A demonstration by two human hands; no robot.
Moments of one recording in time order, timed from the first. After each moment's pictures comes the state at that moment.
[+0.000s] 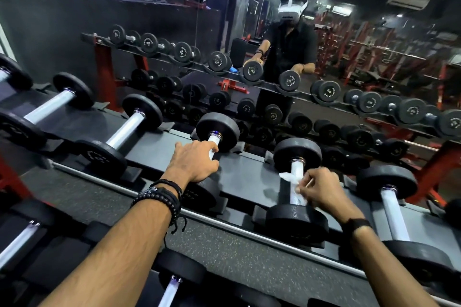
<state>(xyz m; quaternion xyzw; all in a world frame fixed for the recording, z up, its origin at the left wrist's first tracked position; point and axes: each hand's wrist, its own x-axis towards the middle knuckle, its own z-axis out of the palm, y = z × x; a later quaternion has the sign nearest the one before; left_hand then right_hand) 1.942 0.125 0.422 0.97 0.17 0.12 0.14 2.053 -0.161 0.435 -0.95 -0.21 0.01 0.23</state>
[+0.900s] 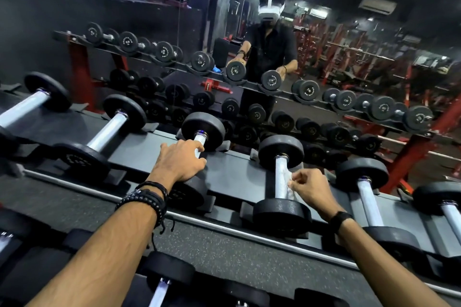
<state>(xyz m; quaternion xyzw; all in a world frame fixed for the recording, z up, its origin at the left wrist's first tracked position) 1.943 0.126 0.417 0.96 0.18 0.12 0.15 2.053 -0.177 0.420 -0.94 -0.15 -0.03 0.31</state>
